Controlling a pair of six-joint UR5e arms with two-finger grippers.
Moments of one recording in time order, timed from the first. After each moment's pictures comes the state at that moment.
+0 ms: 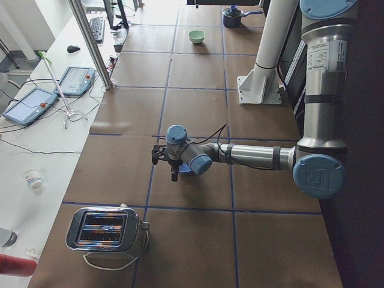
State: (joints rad) left arm -1.02 -1.52 -1.56 -2.24 -2.20 -0.79; right arm 1.50 -1.73 1.69 -1.49 2.34 -0.09
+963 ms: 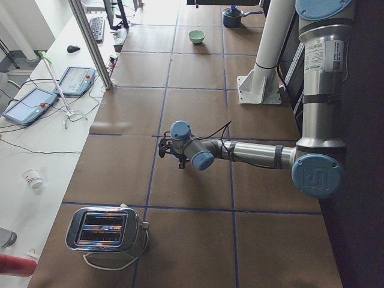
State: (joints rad) left arm -1.01 -1.54 -1.66 -2.23 -2.31 -0.91; right arm 1.50 -1.73 1.69 -1.49 2.34 -0.09
